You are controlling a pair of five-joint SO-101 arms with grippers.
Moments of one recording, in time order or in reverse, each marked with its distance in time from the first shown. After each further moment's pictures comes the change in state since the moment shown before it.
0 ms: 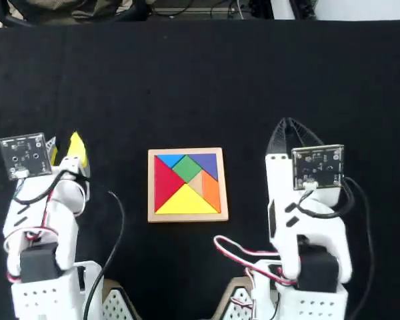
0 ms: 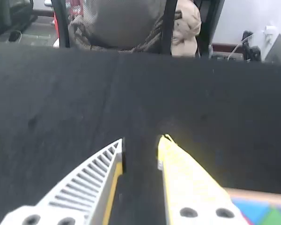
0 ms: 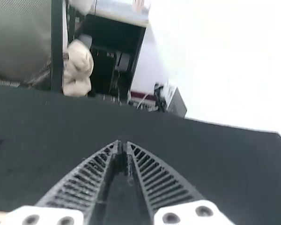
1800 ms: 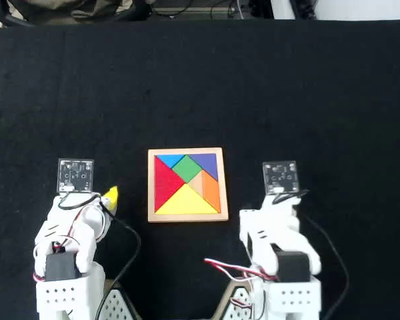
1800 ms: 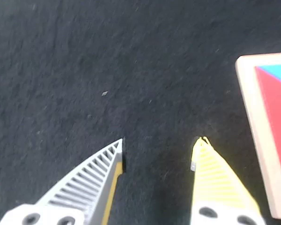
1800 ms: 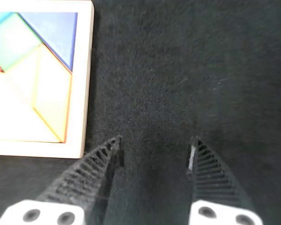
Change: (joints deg) left arm 2.5 -18.7 29.3 12.5 -9.4; right arm -5.3 -16.7 30.9 33.0 -13.5
